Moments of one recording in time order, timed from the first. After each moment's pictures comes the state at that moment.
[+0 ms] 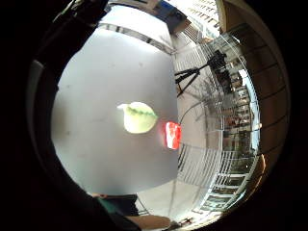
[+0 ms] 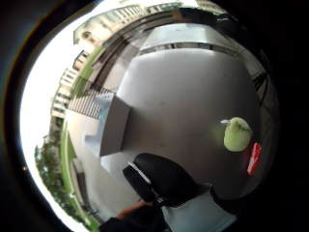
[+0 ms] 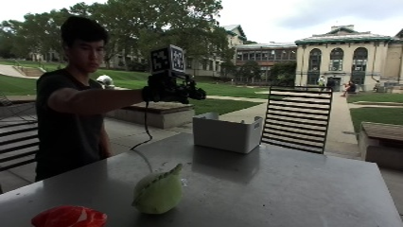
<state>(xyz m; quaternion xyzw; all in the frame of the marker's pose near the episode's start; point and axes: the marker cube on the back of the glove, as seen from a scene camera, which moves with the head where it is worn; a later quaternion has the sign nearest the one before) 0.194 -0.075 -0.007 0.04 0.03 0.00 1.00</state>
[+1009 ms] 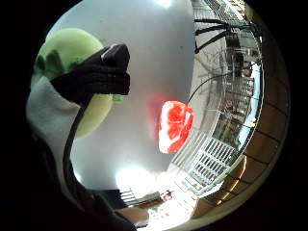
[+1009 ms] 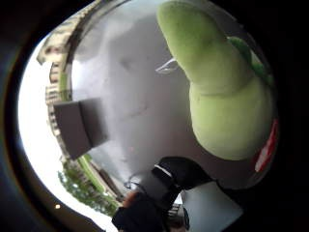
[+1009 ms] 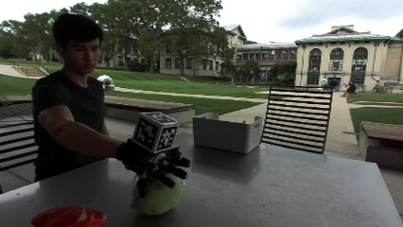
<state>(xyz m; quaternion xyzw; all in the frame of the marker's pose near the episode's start) 0.346 -0.062 0.194 -0.20 0.02 0.06 0.98</state>
